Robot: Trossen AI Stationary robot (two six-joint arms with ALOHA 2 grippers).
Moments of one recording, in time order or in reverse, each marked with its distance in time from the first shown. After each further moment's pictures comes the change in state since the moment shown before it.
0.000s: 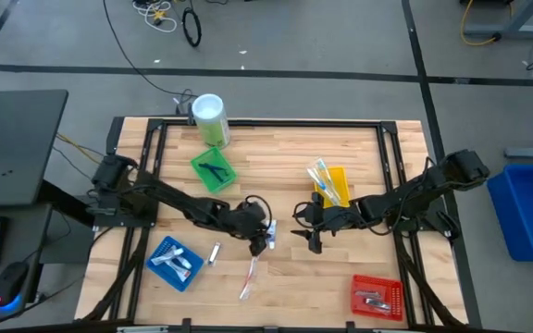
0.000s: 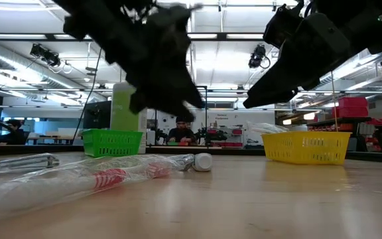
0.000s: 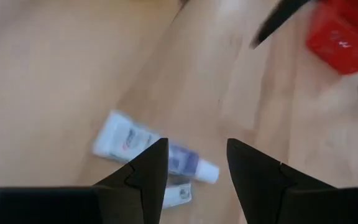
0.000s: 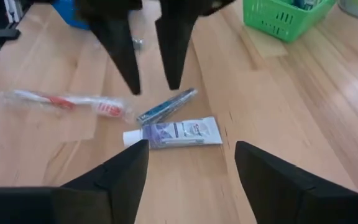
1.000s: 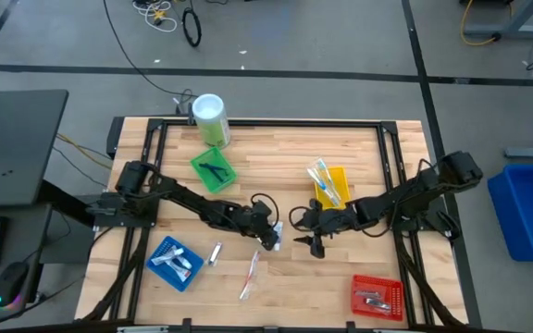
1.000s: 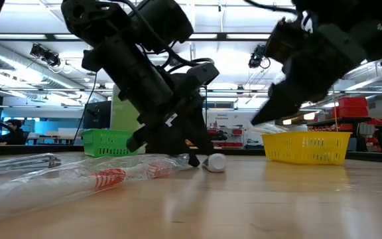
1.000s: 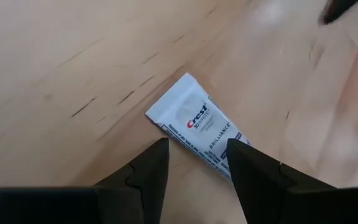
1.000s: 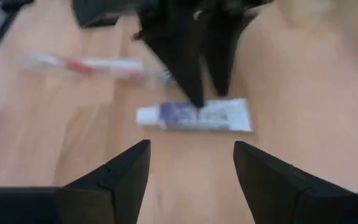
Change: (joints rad) left arm 0.034 0.207 0.052 0.050 -0.001 -0.281; right arm -0.004 0.054 0.001 -0.024 -0.118 0.037
